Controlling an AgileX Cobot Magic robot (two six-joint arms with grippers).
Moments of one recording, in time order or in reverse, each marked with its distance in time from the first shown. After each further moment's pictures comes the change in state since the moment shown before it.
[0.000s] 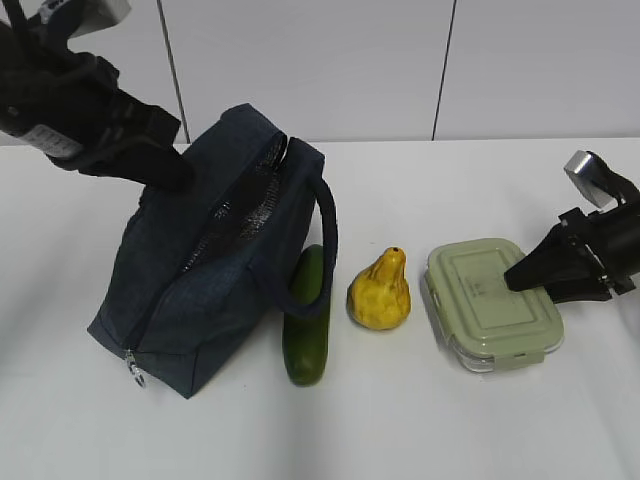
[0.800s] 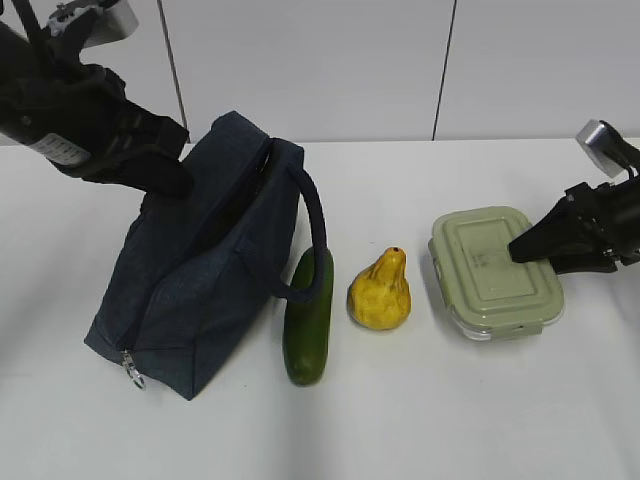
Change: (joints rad) left arm -0.007 0.019 -0.001 0.056 -0.021 -0.062; right arm 0.000 -0.079 0.000 0.035 -0.037 -0.024
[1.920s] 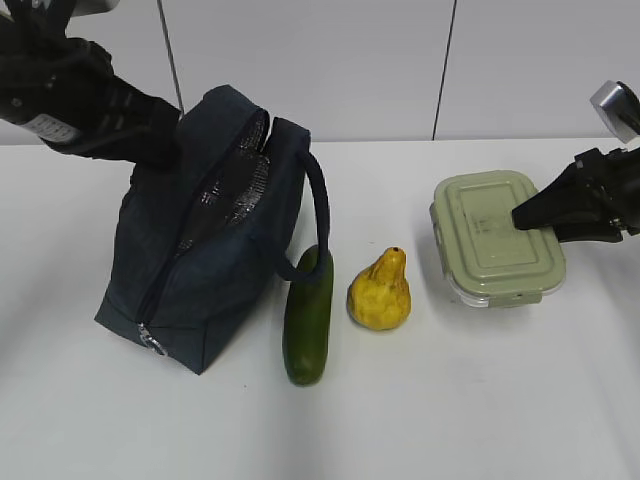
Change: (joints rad) left arm 0.000 -0.029 0.000 0.074 -0.098 -0.024; right arm 0.000 -0.070 -0.010 0.040 0.004 0.000
